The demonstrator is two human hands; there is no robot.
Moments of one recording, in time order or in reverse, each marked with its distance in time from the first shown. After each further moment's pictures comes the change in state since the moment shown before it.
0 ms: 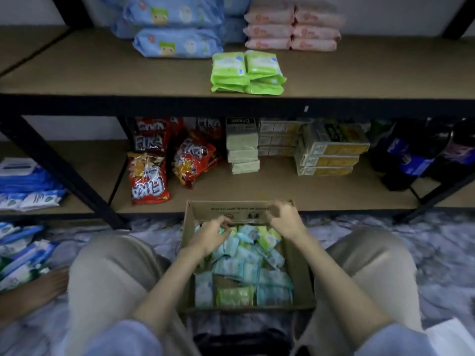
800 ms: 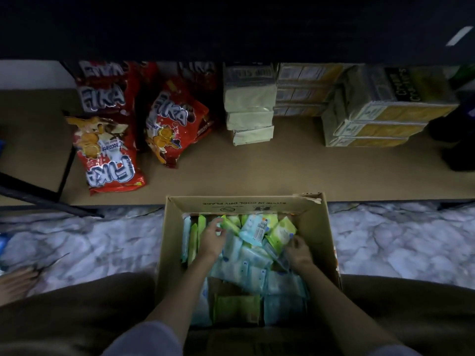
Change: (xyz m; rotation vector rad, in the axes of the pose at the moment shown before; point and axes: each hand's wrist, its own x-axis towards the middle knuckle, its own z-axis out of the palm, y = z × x) left_hand 0.155 -0.109 0.111 -0.361 0.106 -0.434; right_hand 0.099 0.153 0.150 0.435 -0.070 0.821
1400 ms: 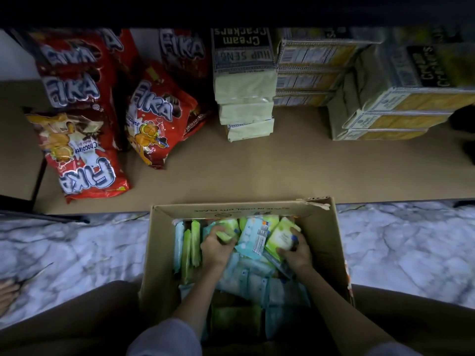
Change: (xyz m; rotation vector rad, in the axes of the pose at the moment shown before) left_hand 0.022 -0.013 0.038 -0.027 0.137 -0.087; right_hand 0.047 0.014 0.020 0.112 0.028 -0.072
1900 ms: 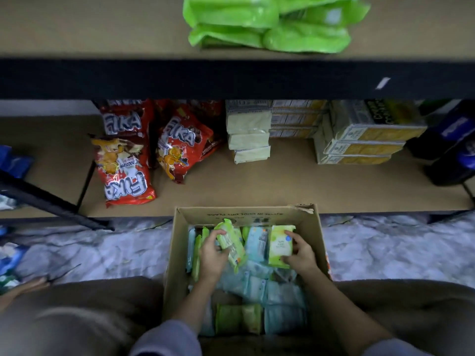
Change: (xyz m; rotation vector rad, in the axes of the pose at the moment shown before) left_hand -0.062 0.013 -0.059 -0.172 0.022 0.260; right_hand -0.072 -0.037 -0.047 -0.039 -0.158 -0.275
